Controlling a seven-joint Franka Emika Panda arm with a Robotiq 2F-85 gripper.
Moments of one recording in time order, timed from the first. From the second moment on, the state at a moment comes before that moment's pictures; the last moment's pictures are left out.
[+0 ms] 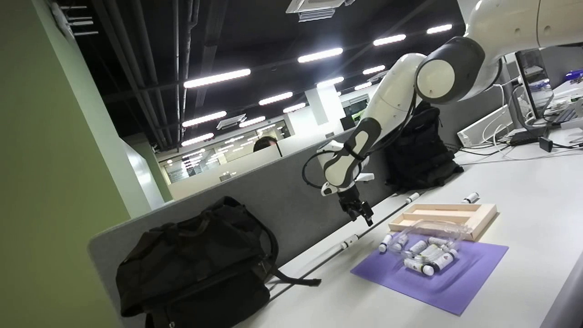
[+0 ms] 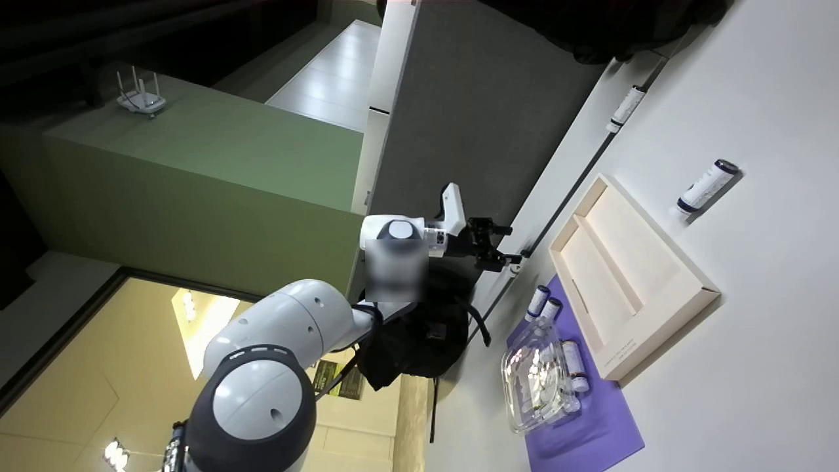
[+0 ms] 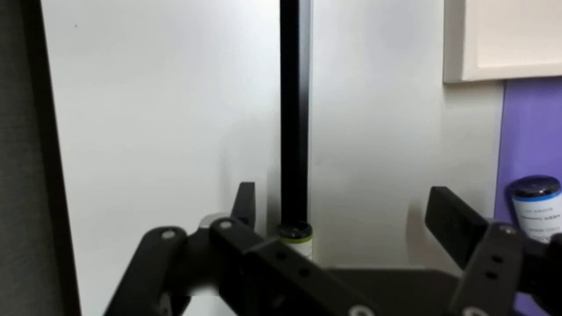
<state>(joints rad) 0.05 1.24 0.07 -0.87 -0.27 2.18 -1.32</state>
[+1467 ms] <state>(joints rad) 0.08 1.41 0.09 -0.67 -0.16 2.20 -1.40</state>
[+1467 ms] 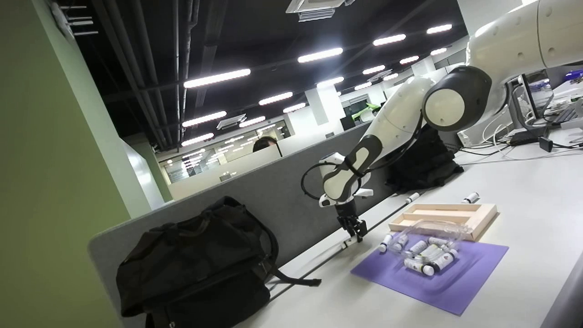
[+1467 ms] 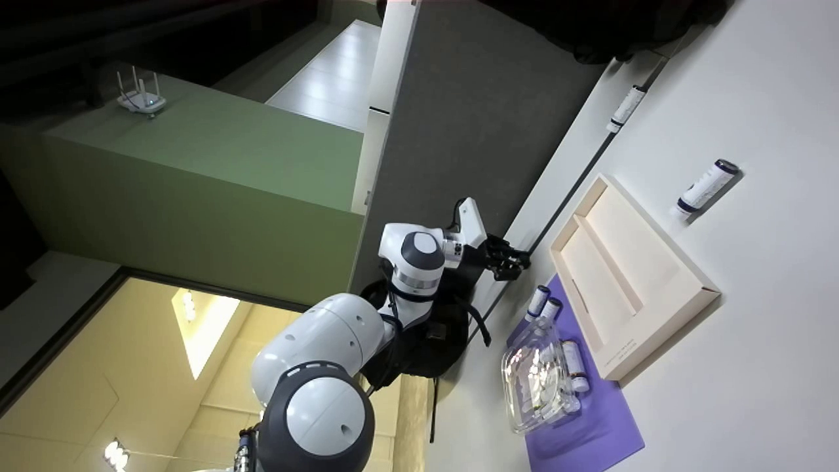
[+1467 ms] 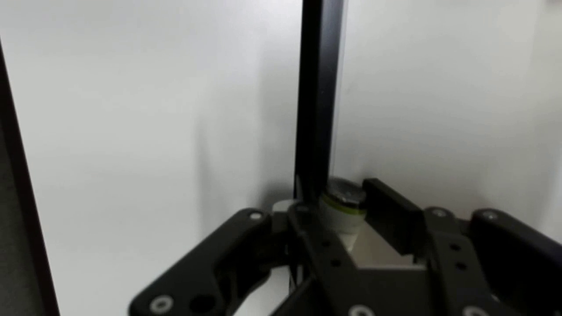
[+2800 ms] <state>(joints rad) -0.03 1.08 0.03 -0.92 -0.13 1.86 -1.27</state>
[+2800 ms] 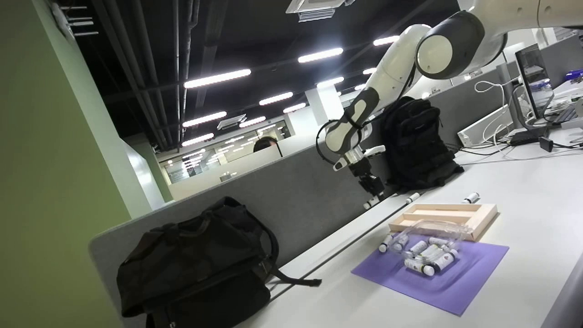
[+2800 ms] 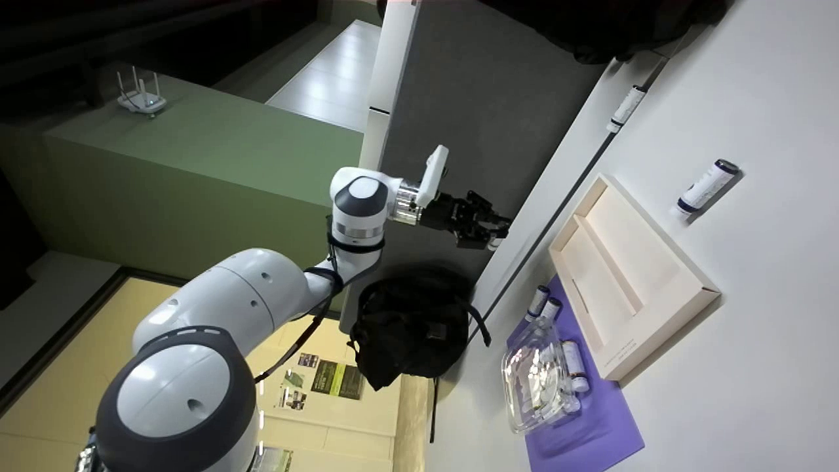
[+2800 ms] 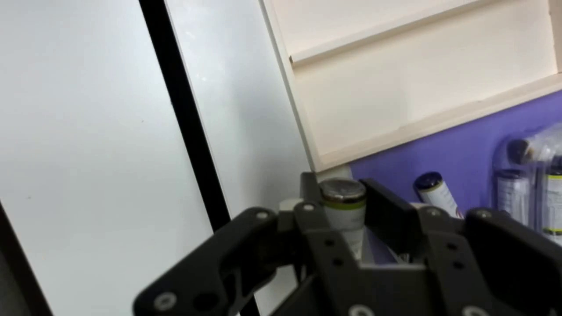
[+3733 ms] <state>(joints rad) -0.08 1.06 0.02 -1.17 -0.14 2.02 -1.30</state>
